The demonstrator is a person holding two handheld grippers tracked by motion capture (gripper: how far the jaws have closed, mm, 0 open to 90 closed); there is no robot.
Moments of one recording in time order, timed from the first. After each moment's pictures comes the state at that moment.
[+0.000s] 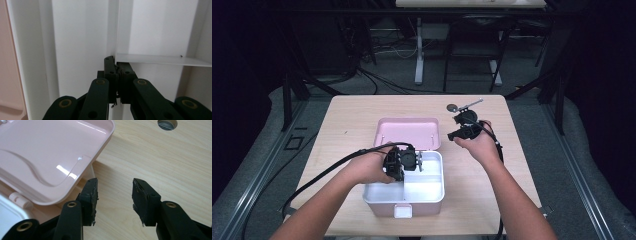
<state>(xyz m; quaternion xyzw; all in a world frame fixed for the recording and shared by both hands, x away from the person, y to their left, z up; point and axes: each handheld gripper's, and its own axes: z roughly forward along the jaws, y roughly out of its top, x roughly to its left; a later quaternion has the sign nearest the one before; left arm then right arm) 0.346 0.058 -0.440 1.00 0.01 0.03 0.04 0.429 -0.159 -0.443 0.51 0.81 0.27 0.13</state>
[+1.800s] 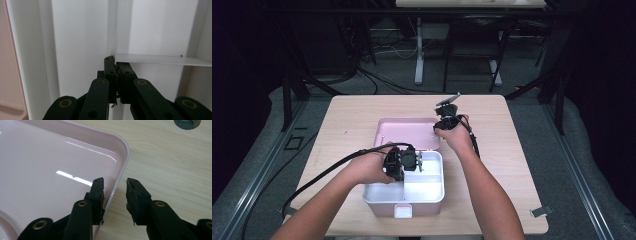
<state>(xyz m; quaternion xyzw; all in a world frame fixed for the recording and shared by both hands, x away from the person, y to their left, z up) 0.345 0.057 -0.441 1.00 0.01 0.04 0.04 0.484 -0.109 -0.475 0.56 0.78 0.25 0.11</state>
